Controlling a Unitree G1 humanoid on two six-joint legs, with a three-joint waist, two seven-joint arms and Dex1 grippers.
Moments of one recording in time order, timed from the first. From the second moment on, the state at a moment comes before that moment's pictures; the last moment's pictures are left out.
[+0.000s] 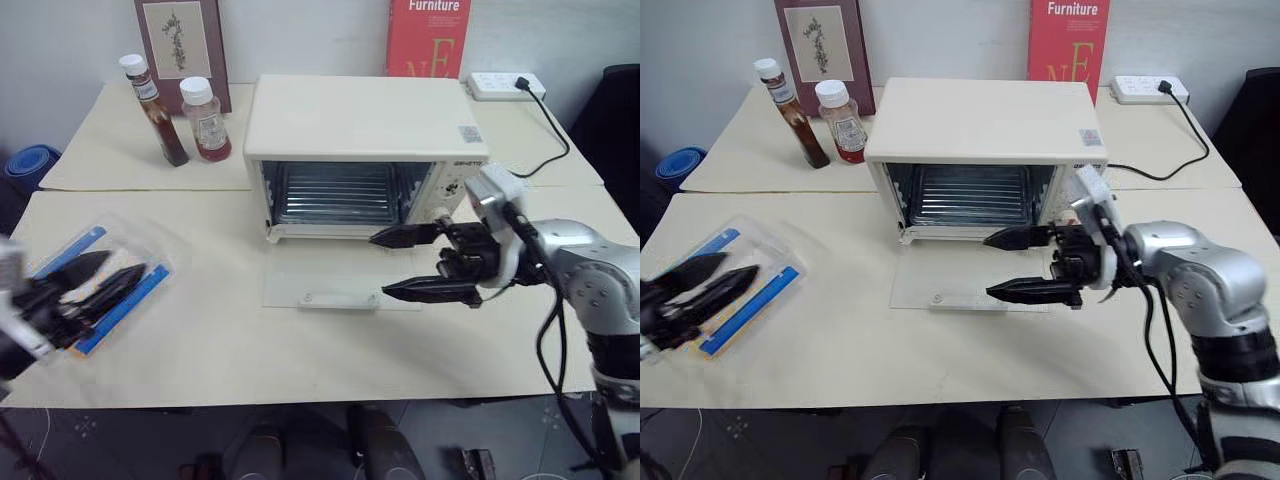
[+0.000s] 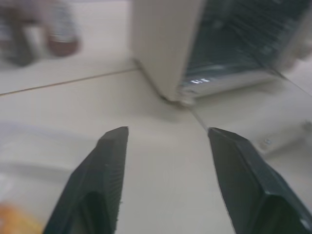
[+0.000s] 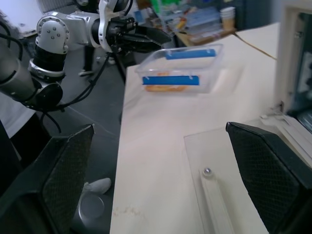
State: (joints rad) left arm 0.11 0.65 1.15 -0.77 -0.99 1.23 -0.45; right arm -0.65 -0.76 0.05 -0.18 0.90 0.75 1.25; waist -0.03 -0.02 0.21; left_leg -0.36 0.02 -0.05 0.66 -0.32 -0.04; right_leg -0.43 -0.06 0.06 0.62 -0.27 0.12
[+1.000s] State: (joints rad) left arm -0.31 0.48 1.19 -0.41 -0.81 1.62 0.44; right arm -0.64 -0.66 0.02 -0.21 0.80 0.75 1.23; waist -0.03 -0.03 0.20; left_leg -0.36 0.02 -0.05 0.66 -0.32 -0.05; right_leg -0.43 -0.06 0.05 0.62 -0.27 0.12
